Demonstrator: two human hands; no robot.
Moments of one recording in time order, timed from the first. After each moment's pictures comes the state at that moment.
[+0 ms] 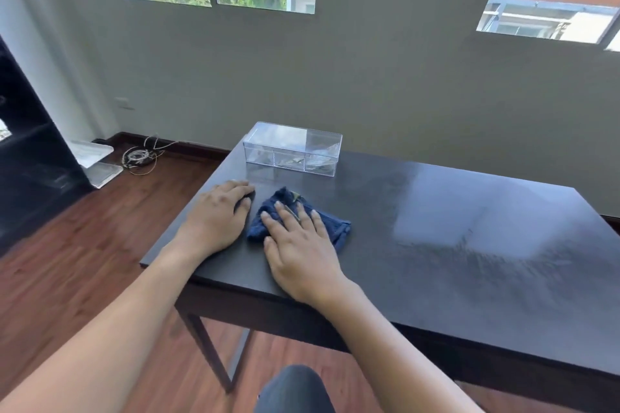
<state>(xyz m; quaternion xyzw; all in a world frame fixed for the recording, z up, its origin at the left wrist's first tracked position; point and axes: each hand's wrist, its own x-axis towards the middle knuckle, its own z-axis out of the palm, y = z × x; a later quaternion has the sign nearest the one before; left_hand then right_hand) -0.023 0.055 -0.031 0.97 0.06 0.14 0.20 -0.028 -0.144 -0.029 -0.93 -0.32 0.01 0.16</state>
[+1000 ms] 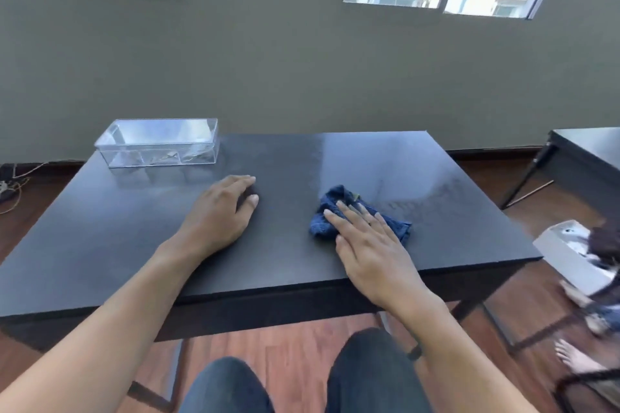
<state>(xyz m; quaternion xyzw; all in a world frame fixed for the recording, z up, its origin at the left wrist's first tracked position) 0.023 -0.121 -0.032 0.96 -0.10 0.10 0.23 -0.063 -0.398 -0.029 -0.98 -0.10 -0.03 0.18</state>
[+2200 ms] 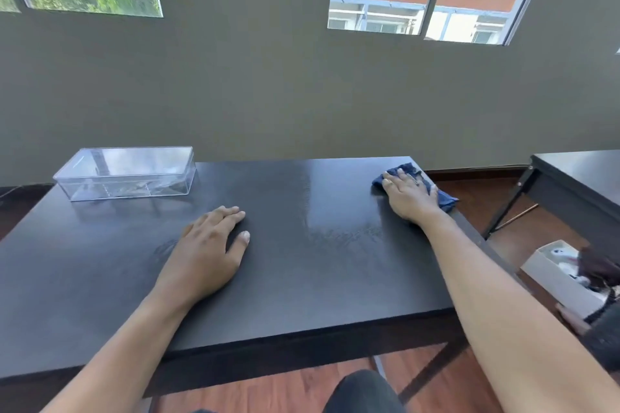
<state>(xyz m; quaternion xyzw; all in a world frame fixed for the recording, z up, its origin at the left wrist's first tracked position) 0.031 -0.154 -0.046 0.96 -0.09 0.13 0.21 0.125 -0.539 -0.013 -0.97 0.13 0.03 0.18</state>
